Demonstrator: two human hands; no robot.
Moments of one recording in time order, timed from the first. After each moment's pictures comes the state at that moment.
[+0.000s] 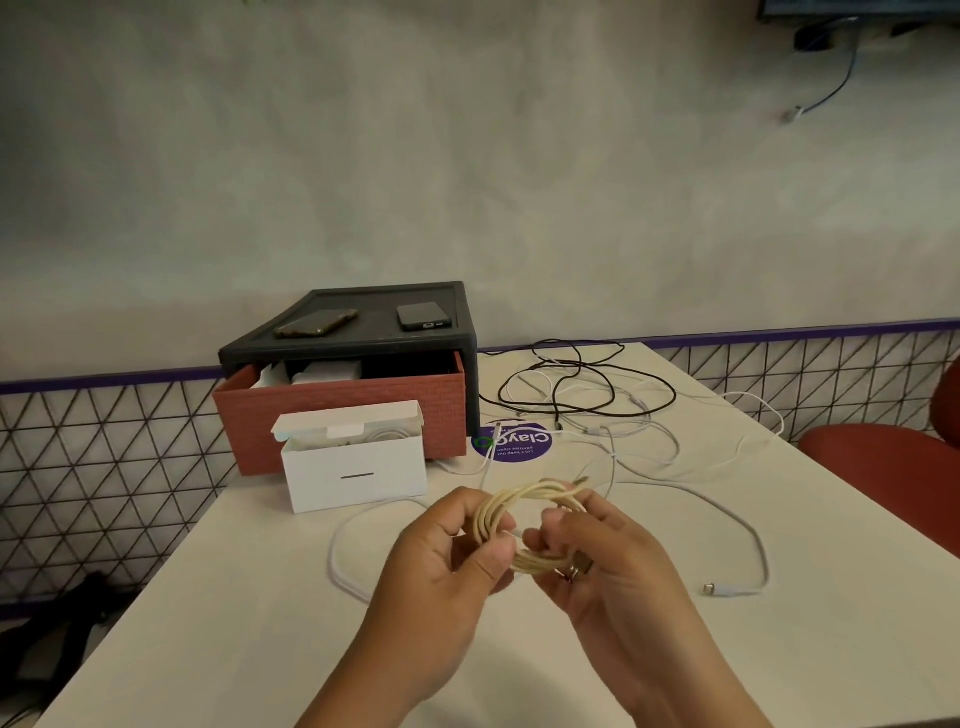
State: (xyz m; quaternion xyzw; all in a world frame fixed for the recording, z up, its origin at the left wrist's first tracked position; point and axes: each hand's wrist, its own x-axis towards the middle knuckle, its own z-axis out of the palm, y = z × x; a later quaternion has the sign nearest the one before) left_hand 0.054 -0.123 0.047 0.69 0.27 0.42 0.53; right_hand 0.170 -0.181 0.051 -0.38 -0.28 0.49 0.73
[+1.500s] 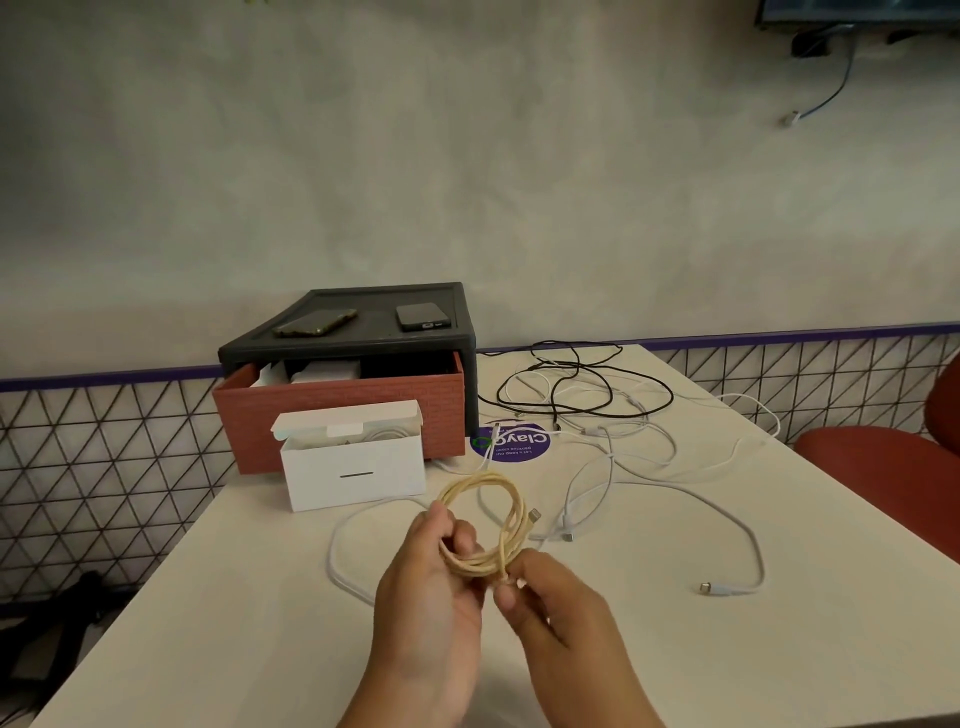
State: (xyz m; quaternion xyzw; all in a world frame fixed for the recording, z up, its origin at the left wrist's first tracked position) left_hand 0.073 -0.127 0.039 0.32 0.29 0.53 0.72; right_hand 0.156 -0.178 -0.001 -0.60 -0.58 0.17 0.53
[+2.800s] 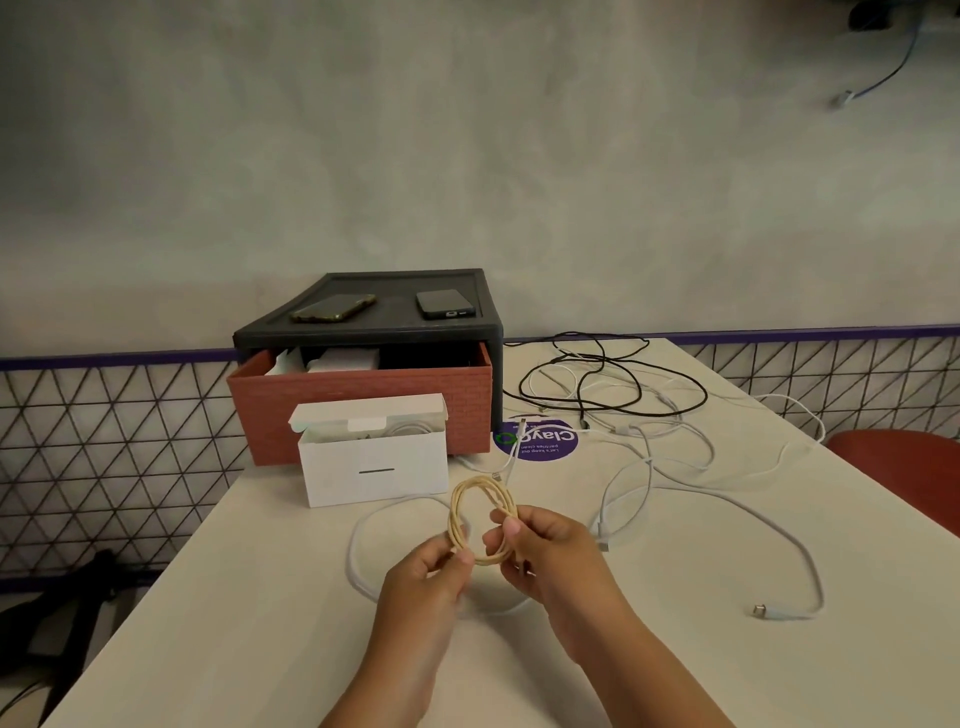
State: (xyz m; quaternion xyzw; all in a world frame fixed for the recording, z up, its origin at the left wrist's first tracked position) left_hand 0.053 -0.054 -0.029 0.52 0.44 0.44 0.58; right_hand 0.165 -0.094 -0.003 -0.54 -0.33 0.46 0.63
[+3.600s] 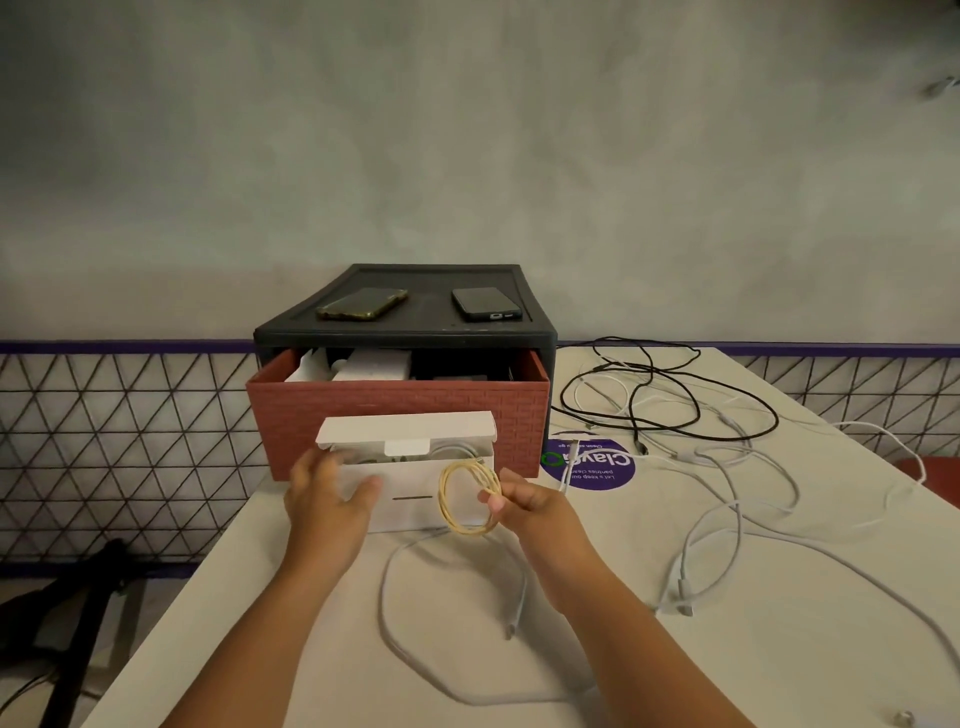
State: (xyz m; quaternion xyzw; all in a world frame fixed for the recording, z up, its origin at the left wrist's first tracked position) left_hand -0.011 0.112 -0.024 0.64 0.57 0.45 0.25; right_hand 0.165 0.025 -0.021 -0.58 -0.43 0.41 0.56
